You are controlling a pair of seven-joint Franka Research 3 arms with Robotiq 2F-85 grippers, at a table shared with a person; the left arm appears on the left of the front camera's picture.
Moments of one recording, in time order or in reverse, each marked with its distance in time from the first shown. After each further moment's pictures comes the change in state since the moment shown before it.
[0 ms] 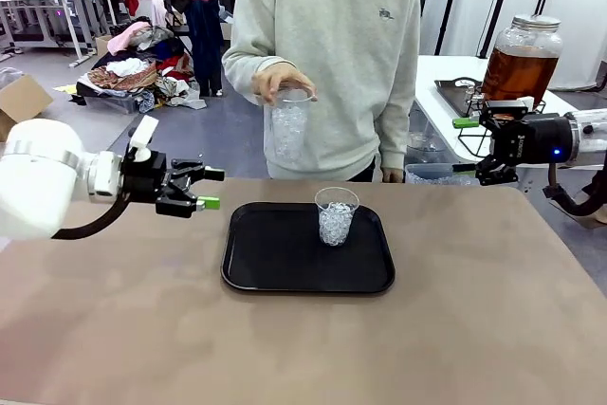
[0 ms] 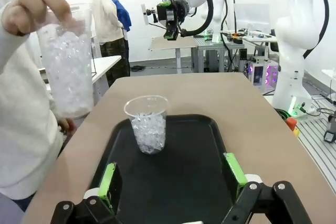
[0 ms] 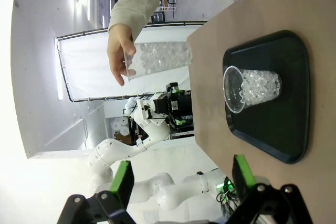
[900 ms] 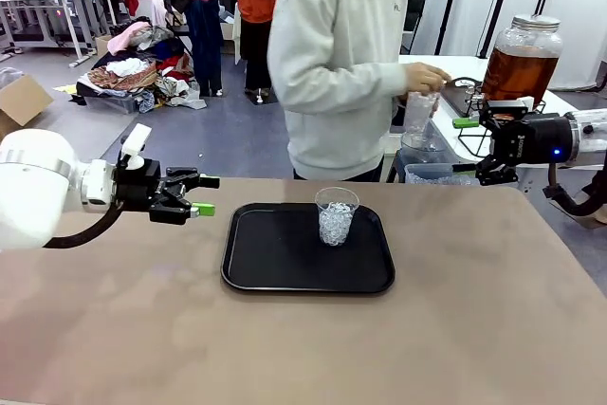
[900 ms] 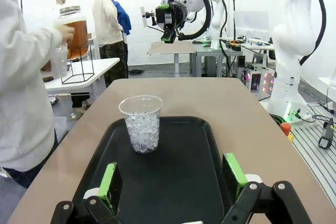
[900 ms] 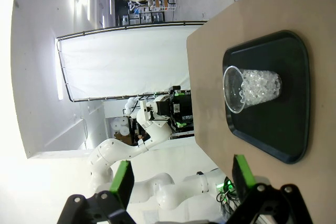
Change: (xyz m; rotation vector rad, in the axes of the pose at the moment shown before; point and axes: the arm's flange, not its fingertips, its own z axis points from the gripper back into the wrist) left arm -0.008 -0.008 0.005 -0.003 -0.025 0.033; right arm 0.000 0.000 0.000 0.000 0.000 0.000
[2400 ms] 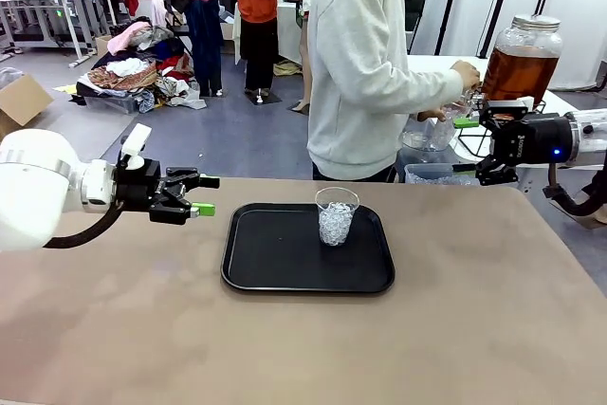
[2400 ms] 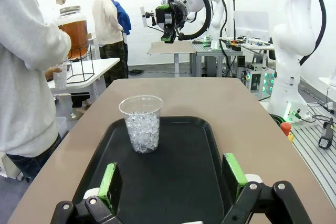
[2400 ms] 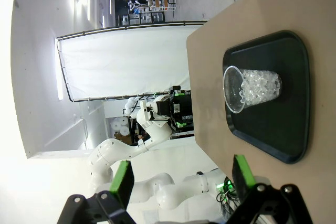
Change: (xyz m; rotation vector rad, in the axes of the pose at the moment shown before) left arm 0.000 0.000 0.000 0.000 0.000 0.000; right arm 0.000 0.000 0.000 0.000 0.000 0.000
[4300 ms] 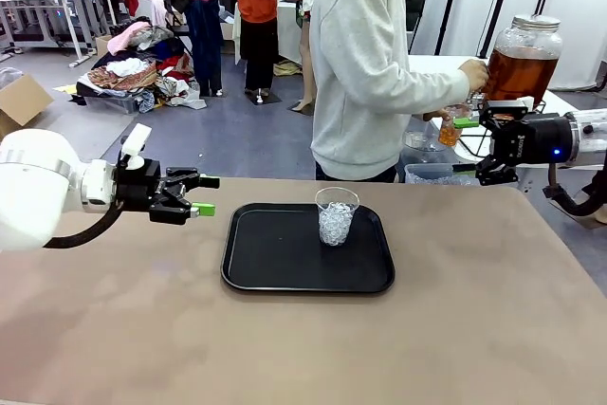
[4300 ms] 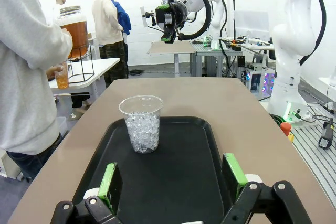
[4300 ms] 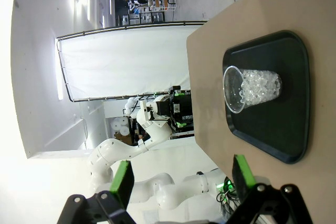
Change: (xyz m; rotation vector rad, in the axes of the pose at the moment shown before) left arm 0.000 0.000 0.000 0.000 0.000 0.000; right arm 0.000 0.000 0.000 0.000 0.000 0.000
